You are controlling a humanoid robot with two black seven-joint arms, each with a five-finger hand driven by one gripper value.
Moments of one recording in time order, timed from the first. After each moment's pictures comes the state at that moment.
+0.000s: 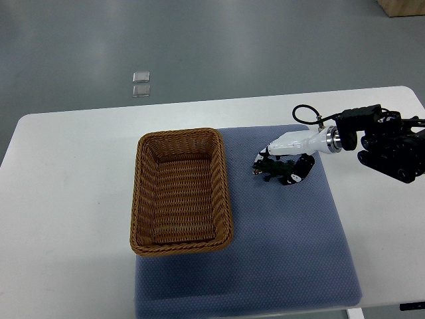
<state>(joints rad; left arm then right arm) 0.02 0.00 -0.05 -0.16 0.06 0.11 0.01 1.12 -0.36 -0.19 0.70 -1.44 0.10 0.61</state>
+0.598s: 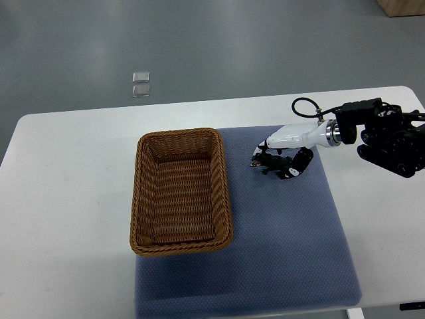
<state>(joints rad) 0.02 0.00 -0.05 -0.16 0.06 0.11 0.01 1.15 -0.36 -0.19 0.70 -1.44 0.10 0.61</state>
